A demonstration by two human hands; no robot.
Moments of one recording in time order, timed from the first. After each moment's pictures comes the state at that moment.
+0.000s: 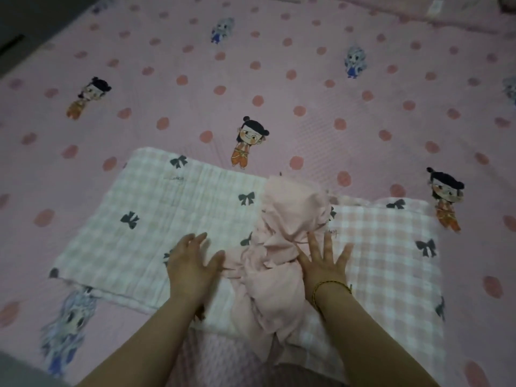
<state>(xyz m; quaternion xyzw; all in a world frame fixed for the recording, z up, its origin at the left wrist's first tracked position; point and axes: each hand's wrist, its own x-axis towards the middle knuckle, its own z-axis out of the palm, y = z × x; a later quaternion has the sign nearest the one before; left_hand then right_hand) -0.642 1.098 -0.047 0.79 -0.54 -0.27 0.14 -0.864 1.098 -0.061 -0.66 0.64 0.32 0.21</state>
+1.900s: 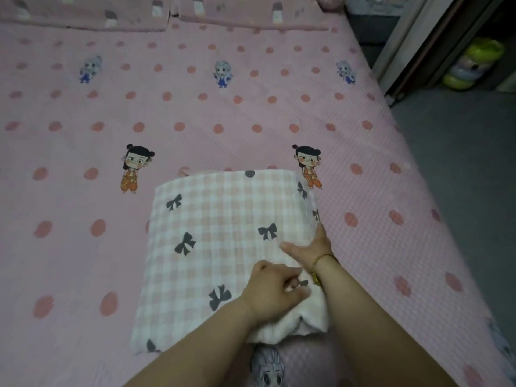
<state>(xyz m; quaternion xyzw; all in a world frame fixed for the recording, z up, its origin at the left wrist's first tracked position) -0.897 1.188 0.028 0.31 -0.83 -0.46 0.00 -1.033 1.194 0.014 -0.23 0.84 -0.20 0.44</state>
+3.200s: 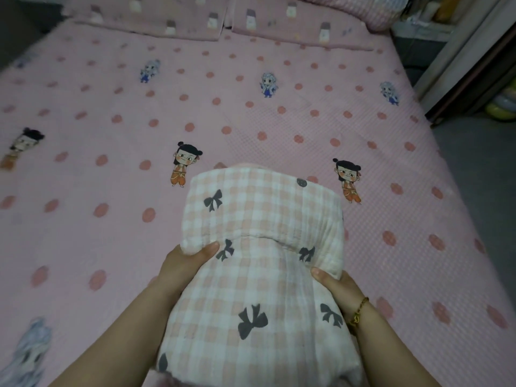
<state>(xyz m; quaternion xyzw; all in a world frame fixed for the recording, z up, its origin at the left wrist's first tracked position) -0.730 1.124 0.058 0.64 -0.39 -0.62 0.24 -0.985 1.225 0.010 -0.16 0.70 -0.36 0.59</state>
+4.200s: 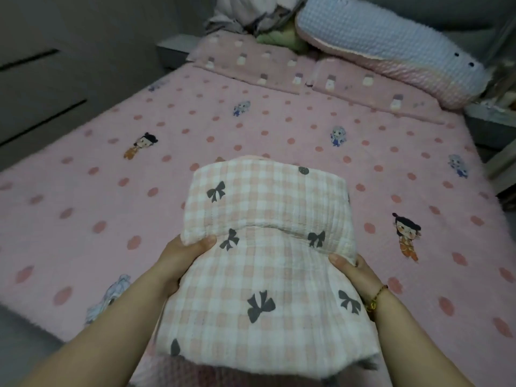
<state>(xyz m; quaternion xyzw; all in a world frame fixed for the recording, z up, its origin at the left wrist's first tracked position) -0.603 1.151 0.107 0.61 -0.32 -0.61 0.40 -0.906 1.165 0.081 -0.32 0.65 -0.38 0.58</state>
